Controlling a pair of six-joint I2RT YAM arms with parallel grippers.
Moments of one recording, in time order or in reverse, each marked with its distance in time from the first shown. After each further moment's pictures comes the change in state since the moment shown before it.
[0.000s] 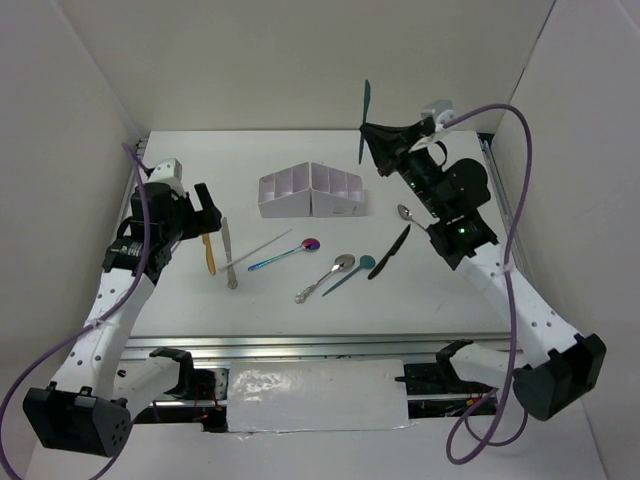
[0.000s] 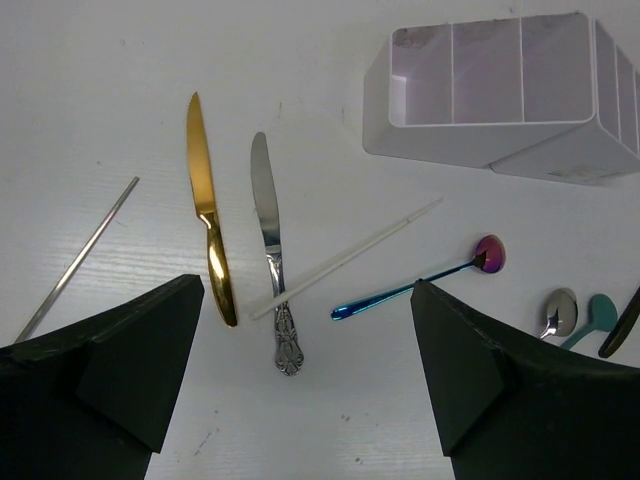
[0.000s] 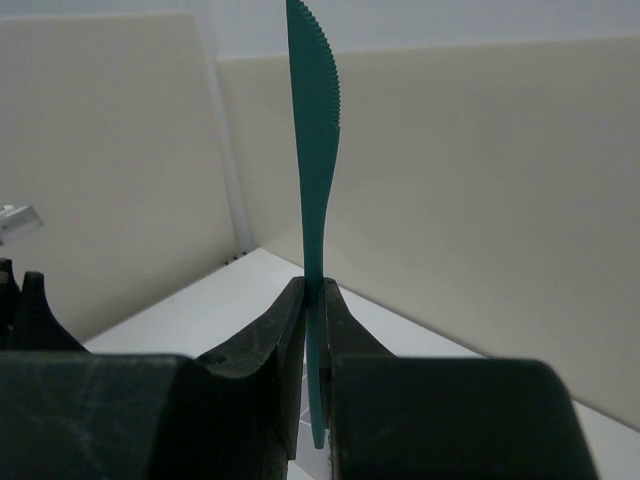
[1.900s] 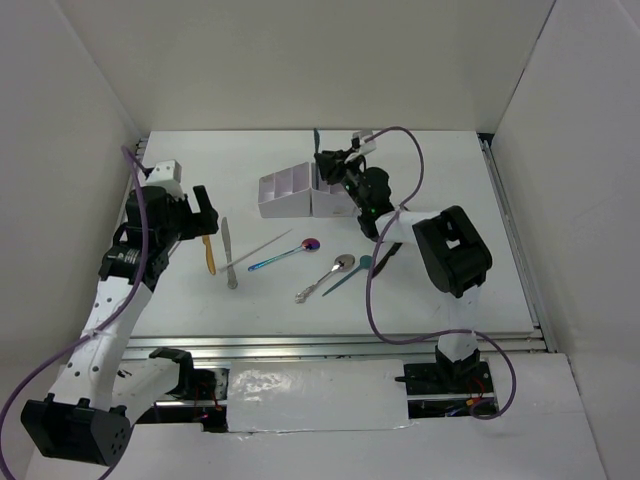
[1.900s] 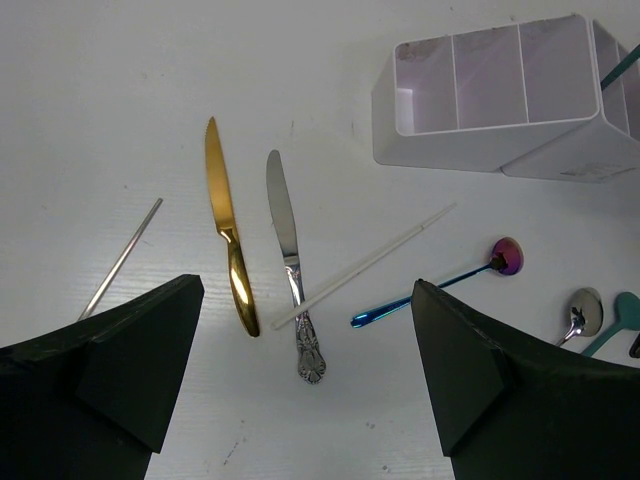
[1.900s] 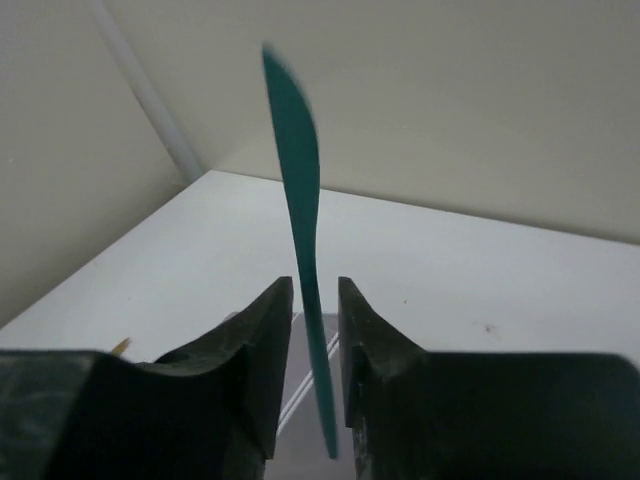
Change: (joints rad) left arm 0.002 -0.050 -0.021 0.027 -0.002 0.078; right arm 0.013 0.826 0.010 0.670 0.121 0.183
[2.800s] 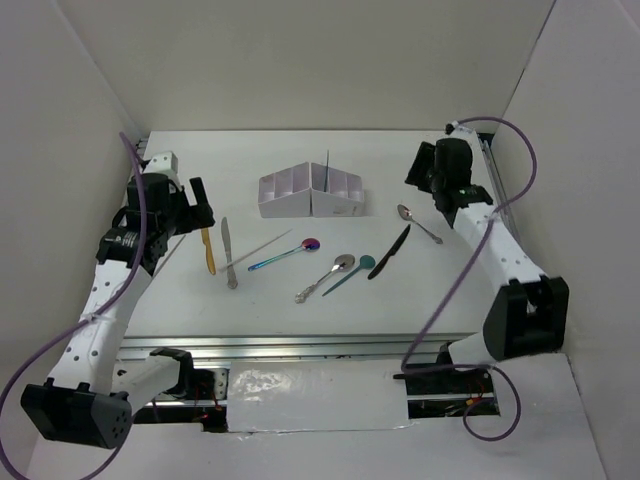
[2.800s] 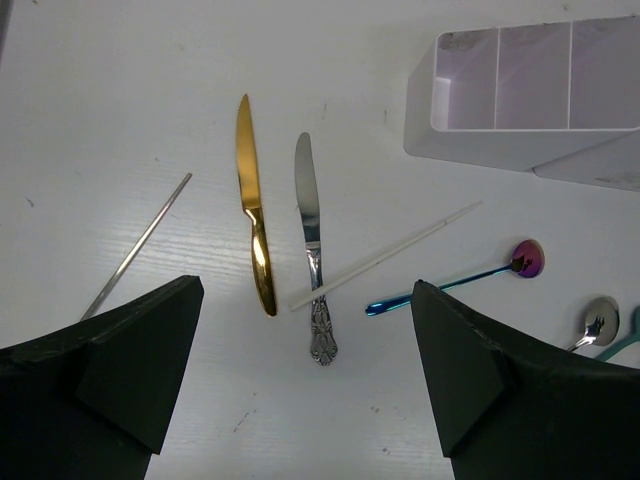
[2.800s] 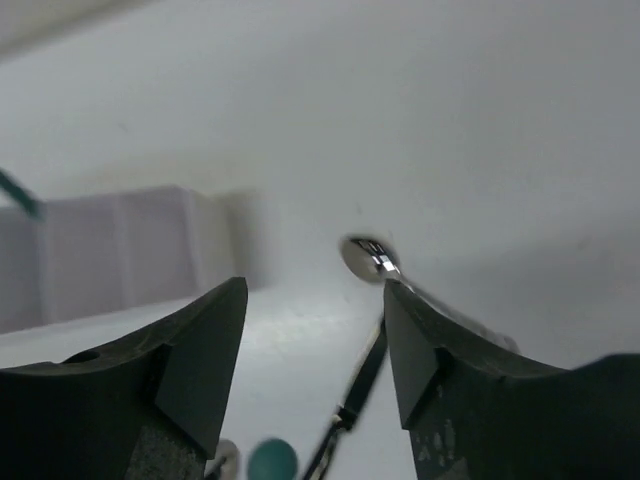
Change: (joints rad) left arm 0.000 0.093 0.137 -0.143 -0.075 -0.034; right arm -0.312 -0.611 0.026 -1.265 0.243 0.086
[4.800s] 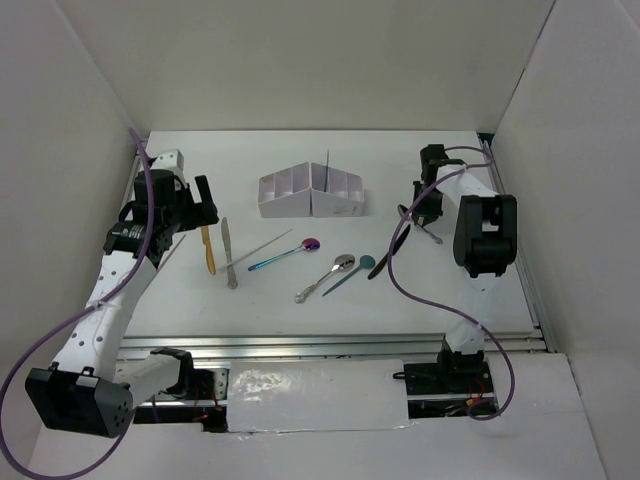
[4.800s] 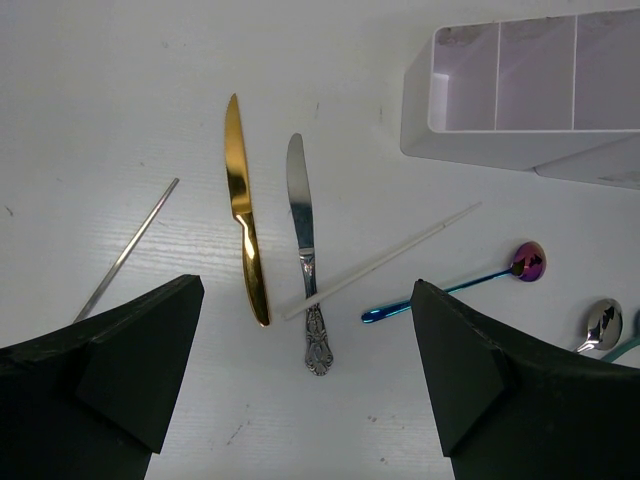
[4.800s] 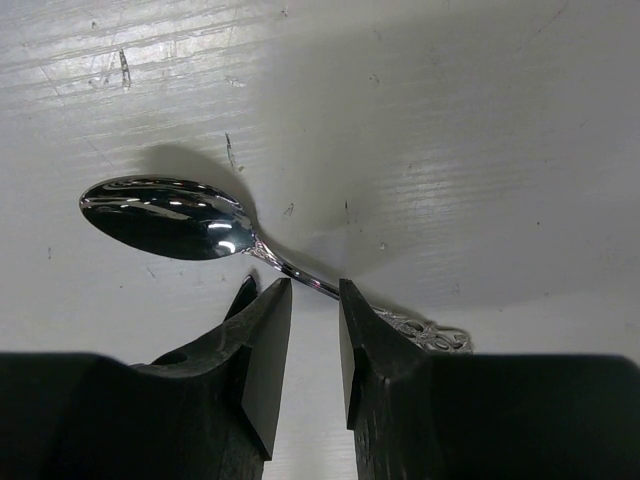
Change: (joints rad) left arm -0.002 0.051 -0.008 0.040 0.018 0.001; right arm -0.140 0.714 0.420 -0.577 -0.094 -0.168
